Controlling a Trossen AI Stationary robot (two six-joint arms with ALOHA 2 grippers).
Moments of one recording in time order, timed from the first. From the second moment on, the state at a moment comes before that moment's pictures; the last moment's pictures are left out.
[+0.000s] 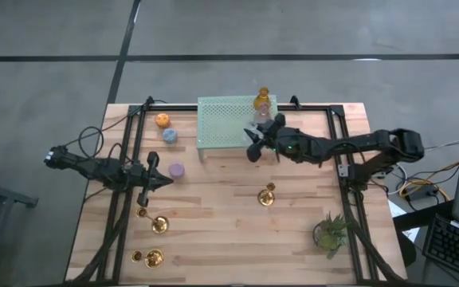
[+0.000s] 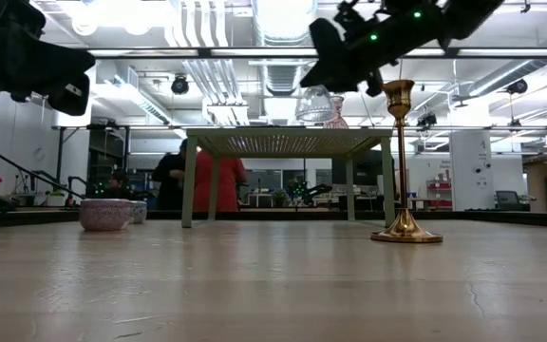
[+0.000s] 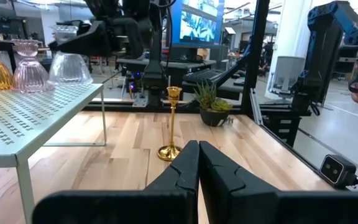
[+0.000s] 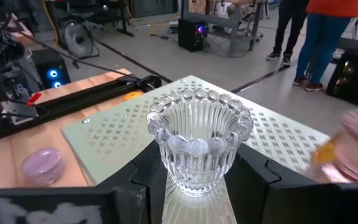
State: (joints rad) left arm -0.32 0.02 0.03 0.01 -0.23 -0.06; right arm -0.12 1.41 0.82 0.34 0.54 0.19
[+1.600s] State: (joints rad) left arm -0.32 0.02 0.03 0.01 -0.23 -0.06; right arm -0.18 1.26 0.63 0.35 0.60 0.25
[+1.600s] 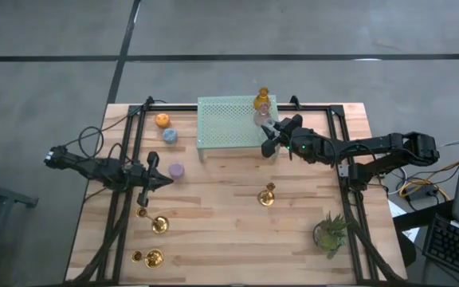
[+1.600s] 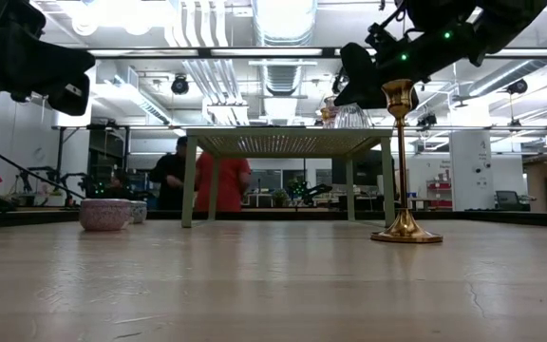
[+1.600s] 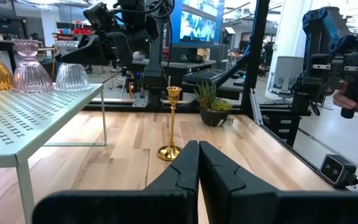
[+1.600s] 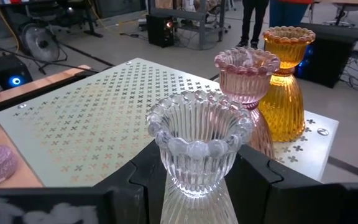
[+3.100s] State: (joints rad) left arm -0.32 0.02 0.03 0.01 -0.23 -0.06; right arm -0.17 1.26 0.72 0.35 0.60 0.11
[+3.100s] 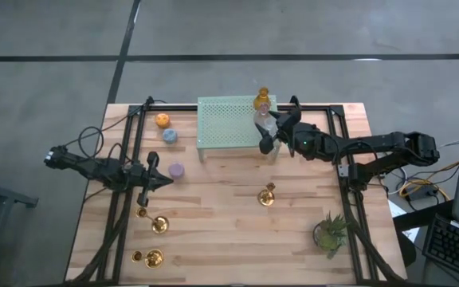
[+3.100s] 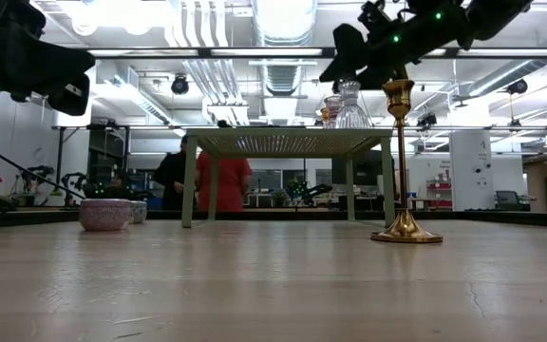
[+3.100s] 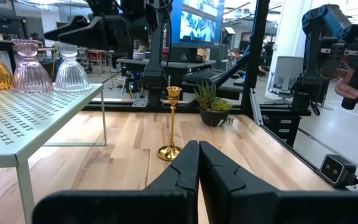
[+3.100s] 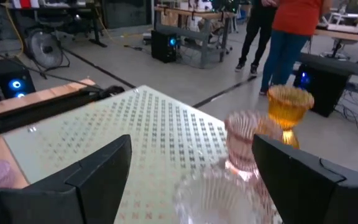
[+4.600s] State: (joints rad) left arm -0.32 0.02 0.03 0.01 -0.23 -0.06; right arm 0.33 1.13 0.83 -0.15 0.51 0.18
